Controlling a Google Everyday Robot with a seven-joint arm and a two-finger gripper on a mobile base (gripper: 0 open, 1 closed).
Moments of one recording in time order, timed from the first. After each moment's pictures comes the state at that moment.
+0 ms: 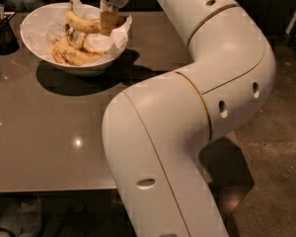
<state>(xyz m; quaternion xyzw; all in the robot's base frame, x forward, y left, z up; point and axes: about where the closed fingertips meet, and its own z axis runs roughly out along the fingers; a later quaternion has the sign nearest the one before) 0.748 0.103 0.962 -0.71 0.66 0.01 0.25</state>
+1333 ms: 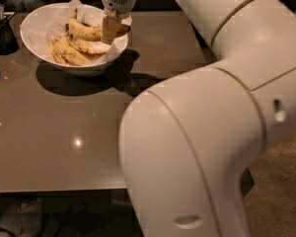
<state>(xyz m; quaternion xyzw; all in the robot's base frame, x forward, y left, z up) 0.700 0.088 0.959 -0.68 0.69 0.05 0.23</state>
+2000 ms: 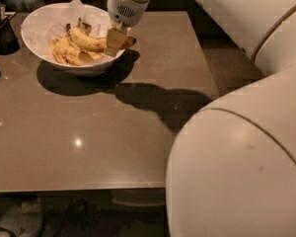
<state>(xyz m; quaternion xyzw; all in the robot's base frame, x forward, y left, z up) 0.653 0.077 0.951 -0.67 0.70 0.07 0.23</state>
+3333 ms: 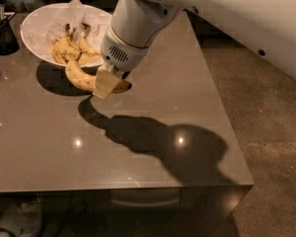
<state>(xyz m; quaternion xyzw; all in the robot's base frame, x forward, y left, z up) 0.522 0.086 0.917 -0.59 0.77 0.14 0.20</state>
